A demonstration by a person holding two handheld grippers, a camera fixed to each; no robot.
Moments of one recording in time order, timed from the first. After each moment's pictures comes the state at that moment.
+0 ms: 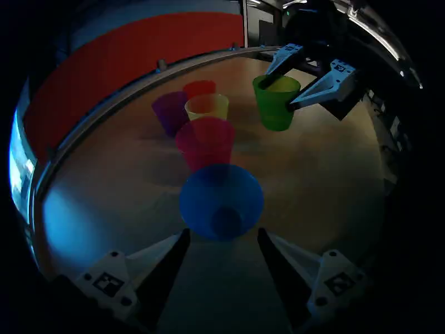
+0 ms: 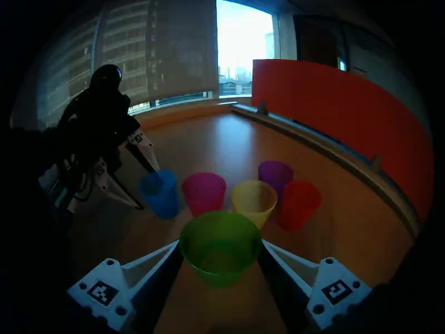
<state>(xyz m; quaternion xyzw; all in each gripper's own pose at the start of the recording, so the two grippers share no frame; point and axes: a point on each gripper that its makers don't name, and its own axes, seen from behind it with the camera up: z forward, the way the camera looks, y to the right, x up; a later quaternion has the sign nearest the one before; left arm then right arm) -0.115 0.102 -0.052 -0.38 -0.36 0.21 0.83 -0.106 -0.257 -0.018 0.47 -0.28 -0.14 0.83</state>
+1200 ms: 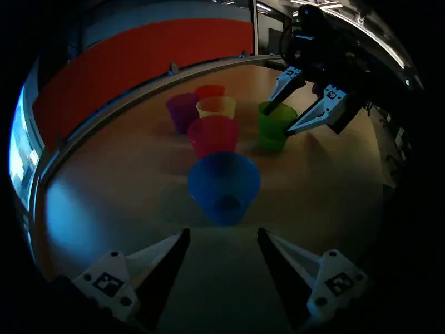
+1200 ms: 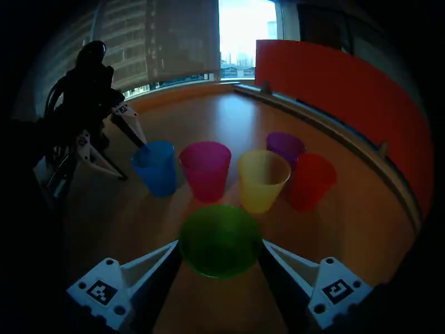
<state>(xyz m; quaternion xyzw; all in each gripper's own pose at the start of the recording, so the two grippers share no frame) -0.107 0.084 -0.070 -0.35 -0.35 0.19 0.85 -0.150 -0.254 -0.029 0.47 -0.32 -0.16 0.81</state>
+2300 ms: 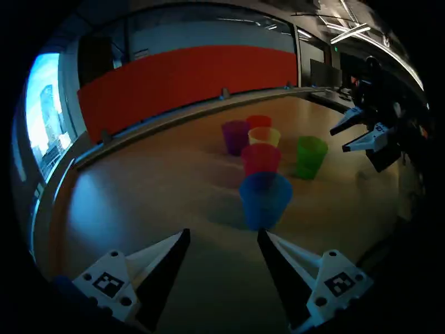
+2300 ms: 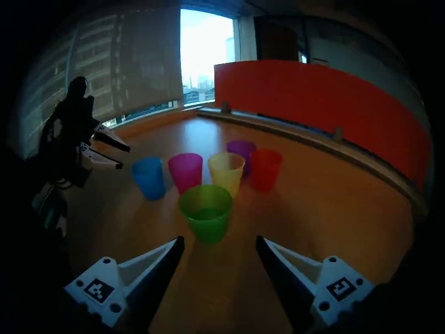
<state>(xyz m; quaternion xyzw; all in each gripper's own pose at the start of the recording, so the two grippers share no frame) -0.053 0.031 -0.060 -0.22 -0.27 0.13 0.93 -0.115 -0.181 -0.068 0.37 -0.26 -0.09 0.89</state>
